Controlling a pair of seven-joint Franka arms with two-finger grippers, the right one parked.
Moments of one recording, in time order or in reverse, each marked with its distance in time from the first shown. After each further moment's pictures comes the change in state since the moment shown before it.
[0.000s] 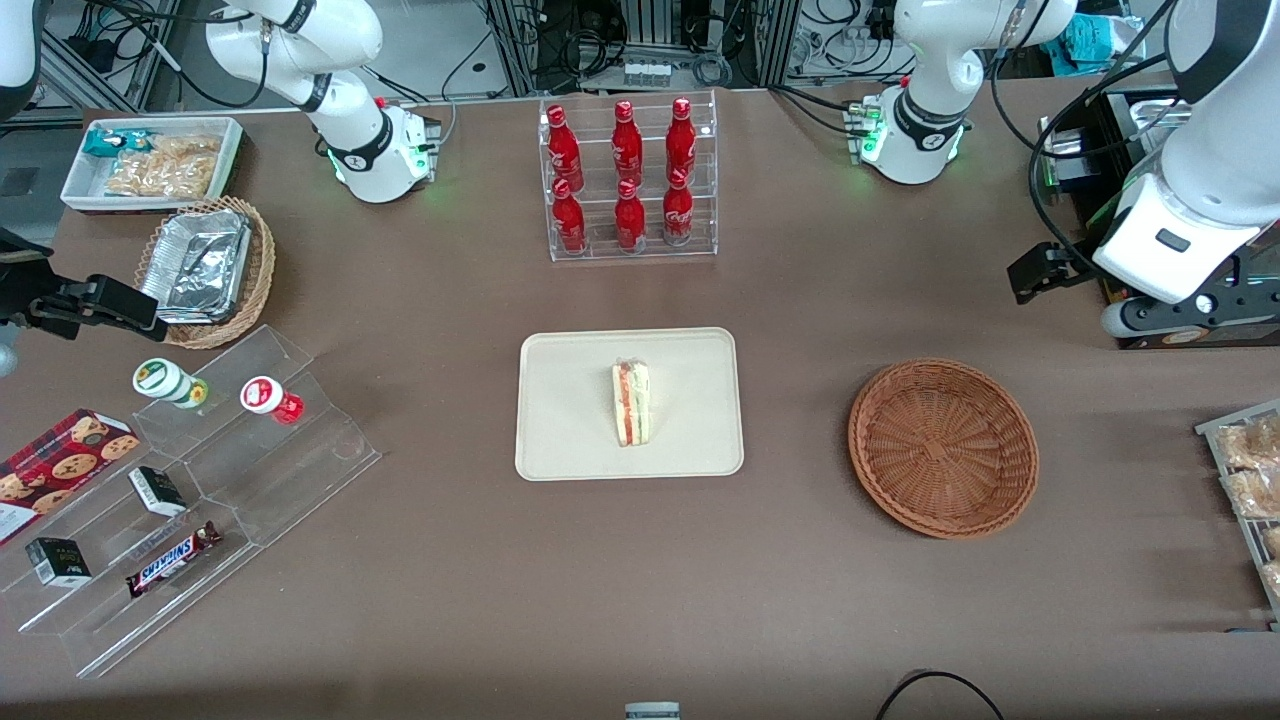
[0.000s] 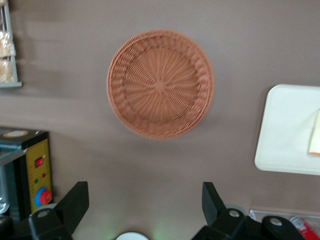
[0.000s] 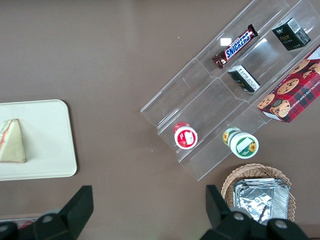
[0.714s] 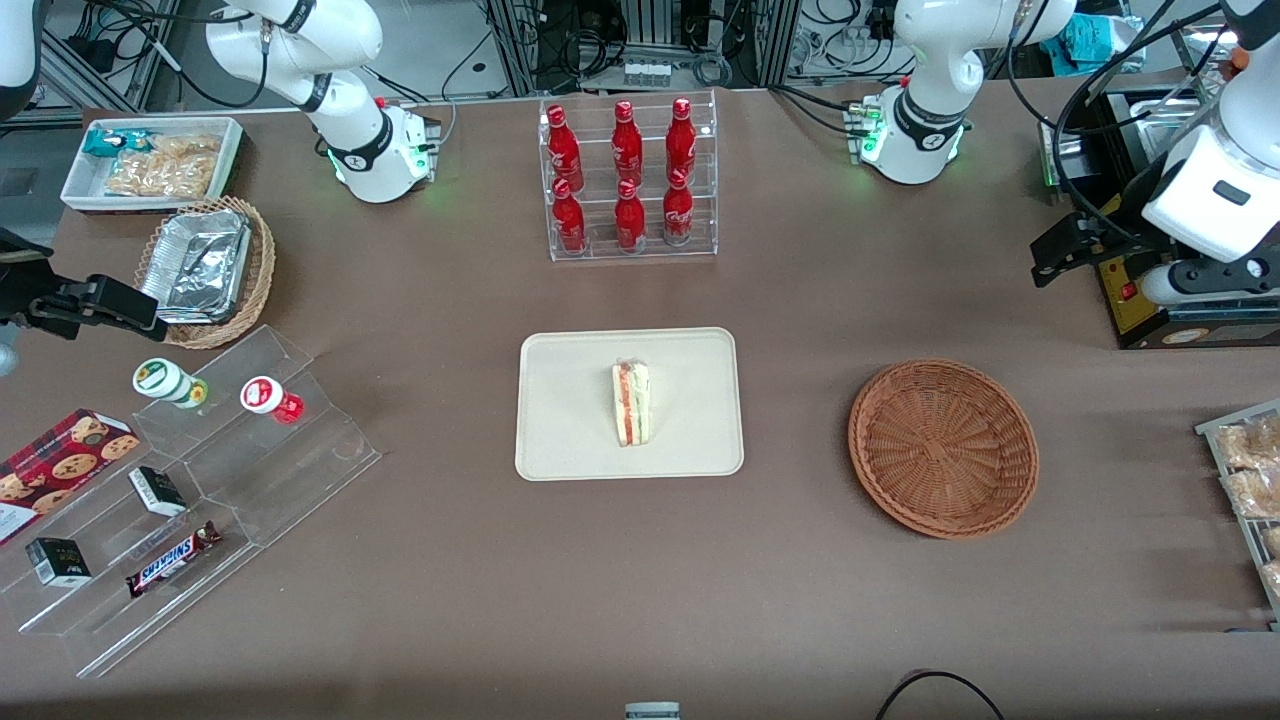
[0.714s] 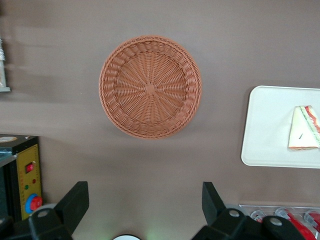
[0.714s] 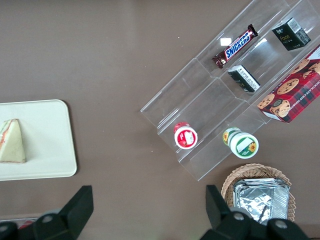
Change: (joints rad) arm 0.053 -0.065 0.007 -0.038 -0.078 0.004 0.069
